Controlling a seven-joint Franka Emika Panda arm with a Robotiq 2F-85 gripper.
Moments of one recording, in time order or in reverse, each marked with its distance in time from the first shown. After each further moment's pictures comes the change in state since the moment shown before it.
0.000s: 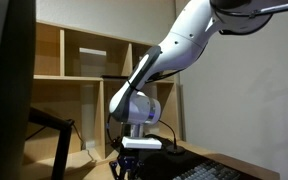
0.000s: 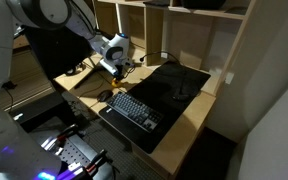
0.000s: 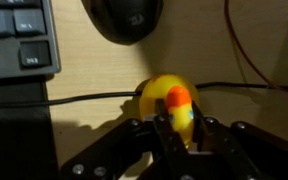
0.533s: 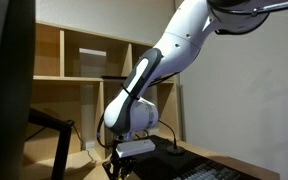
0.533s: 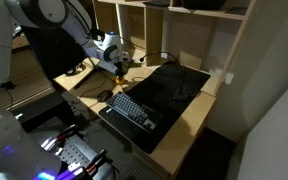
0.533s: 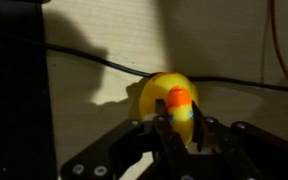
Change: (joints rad) arm 0.079 0.007 -0.035 -0.020 -0.223 0.226 0.070
